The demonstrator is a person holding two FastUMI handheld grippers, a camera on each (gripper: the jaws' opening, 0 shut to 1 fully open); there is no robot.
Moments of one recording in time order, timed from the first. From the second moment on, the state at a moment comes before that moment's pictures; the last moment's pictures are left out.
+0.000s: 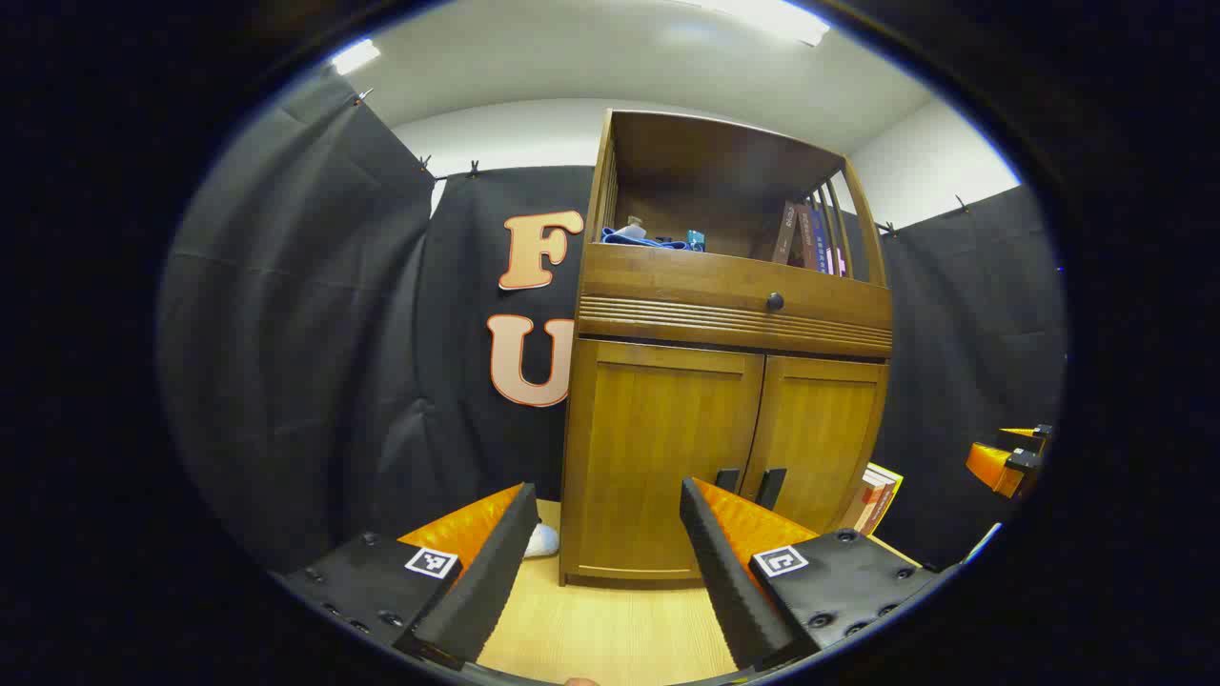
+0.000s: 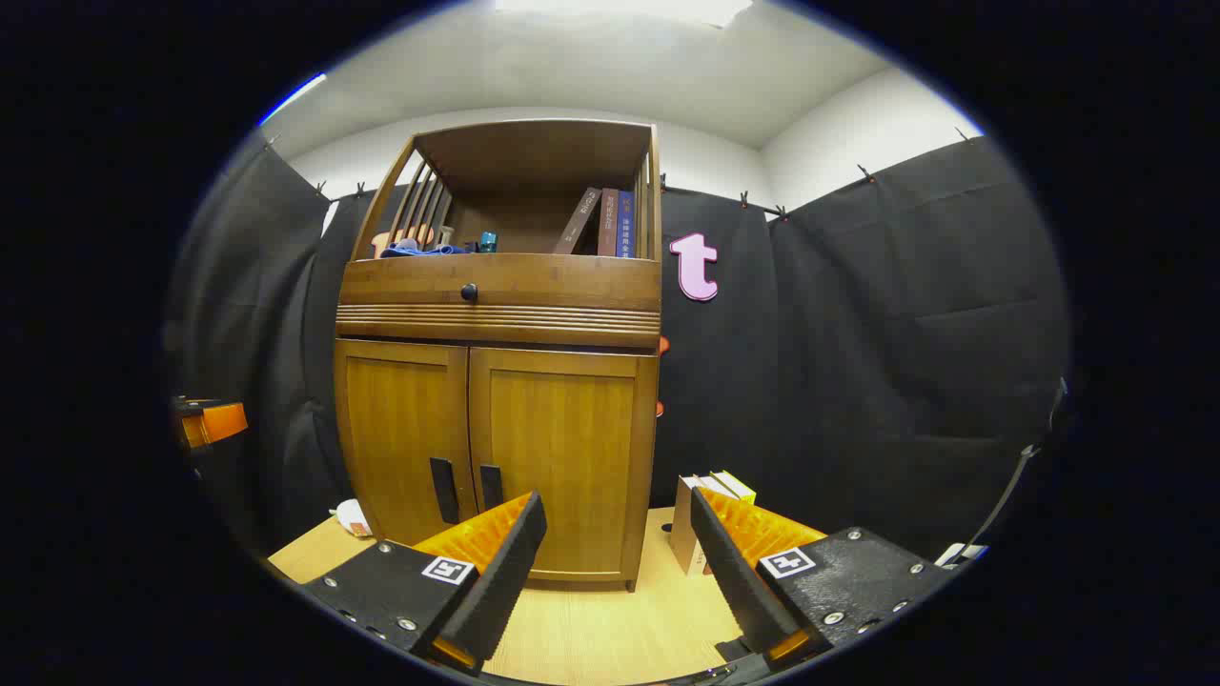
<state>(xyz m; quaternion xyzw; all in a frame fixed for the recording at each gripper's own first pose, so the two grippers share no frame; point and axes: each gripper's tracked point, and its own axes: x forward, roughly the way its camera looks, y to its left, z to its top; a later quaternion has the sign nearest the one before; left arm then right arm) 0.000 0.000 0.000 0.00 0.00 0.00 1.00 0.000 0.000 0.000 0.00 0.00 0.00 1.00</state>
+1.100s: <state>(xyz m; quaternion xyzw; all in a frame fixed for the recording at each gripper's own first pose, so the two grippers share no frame) 0.006 -0.015 0.007 0.00 -0.01 -0.01 1.00 -0.001 -0.013 0.001 0.01 0.01 -0.02 1.00</state>
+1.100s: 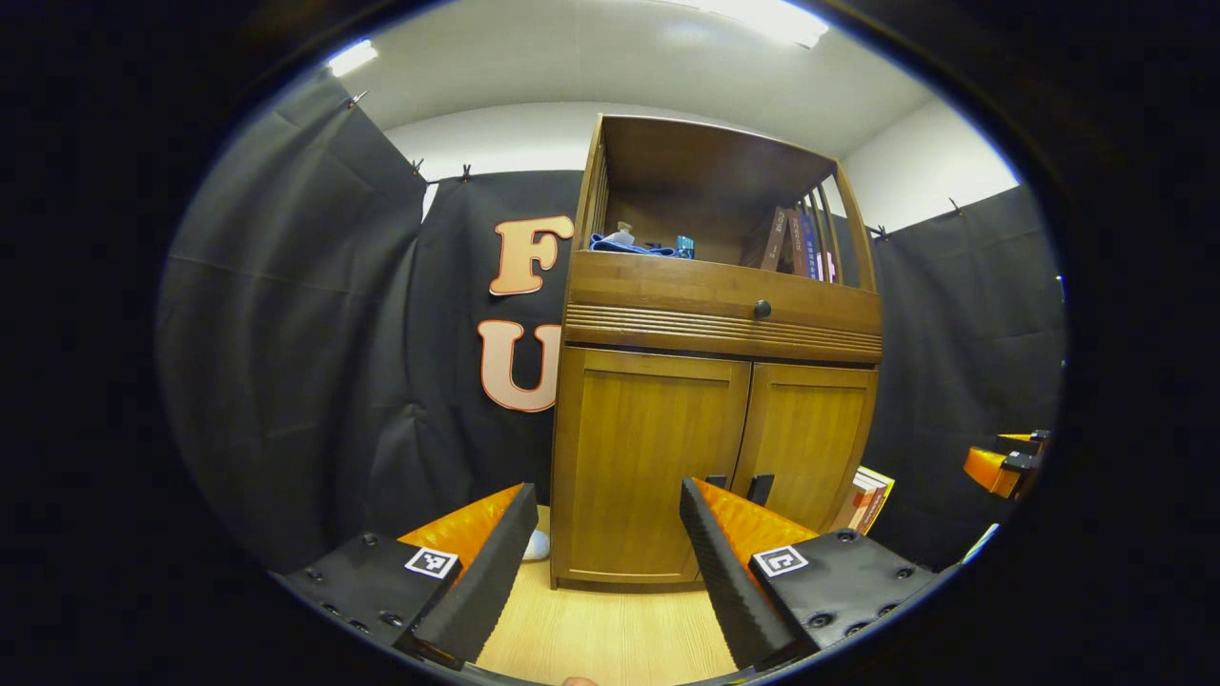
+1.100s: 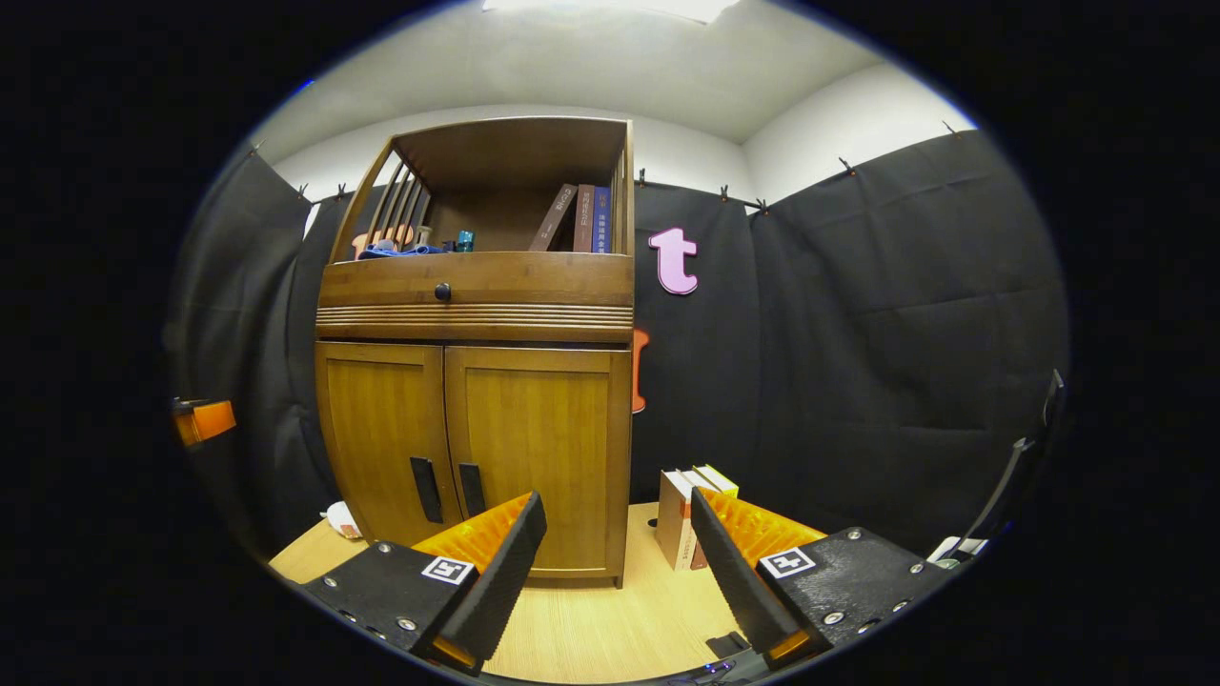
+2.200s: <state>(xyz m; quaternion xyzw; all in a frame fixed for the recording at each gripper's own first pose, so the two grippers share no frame) 0.015 0.036 0.012 0.03 -0.01 0.04 1.00 0.126 0.140 -0.083 0.01 0.04 0.10 0.99</state>
